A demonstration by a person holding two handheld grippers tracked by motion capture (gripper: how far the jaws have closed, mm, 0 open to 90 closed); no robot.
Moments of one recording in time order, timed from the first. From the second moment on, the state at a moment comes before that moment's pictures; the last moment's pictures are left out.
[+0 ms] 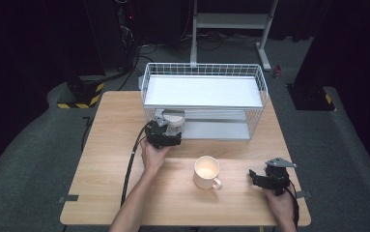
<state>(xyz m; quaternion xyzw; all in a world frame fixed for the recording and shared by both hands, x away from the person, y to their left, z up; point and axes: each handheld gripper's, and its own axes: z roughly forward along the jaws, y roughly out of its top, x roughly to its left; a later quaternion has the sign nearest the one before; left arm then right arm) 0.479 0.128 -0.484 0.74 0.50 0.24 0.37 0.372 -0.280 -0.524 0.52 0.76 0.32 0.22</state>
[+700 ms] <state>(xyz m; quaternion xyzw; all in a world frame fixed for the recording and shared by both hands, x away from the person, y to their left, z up) 0.474 0.115 -0.490 0.74 0.52 0.26 0.35 0.372 -0.280 -0.524 0.51 0.76 0.32 0.22</state>
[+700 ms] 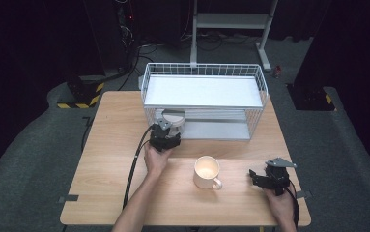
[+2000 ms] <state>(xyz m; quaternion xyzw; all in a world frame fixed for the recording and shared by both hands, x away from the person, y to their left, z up) 0.514 0.104 -0.495 0.72 0.55 0.25 0.33 0.372 -0.280 -0.524 0.52 0.76 0.32 0.22</state>
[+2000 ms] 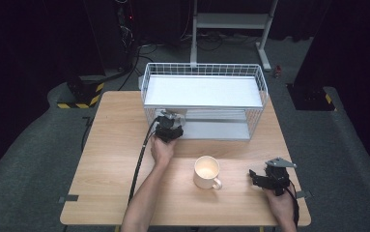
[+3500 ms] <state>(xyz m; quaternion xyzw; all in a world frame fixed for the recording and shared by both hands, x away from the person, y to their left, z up) 0.404 0.157 -0.479 0.73 0.52 0.21 0.40 0.372 -0.280 -0.524 0.52 0.76 0.32 0.22</state>
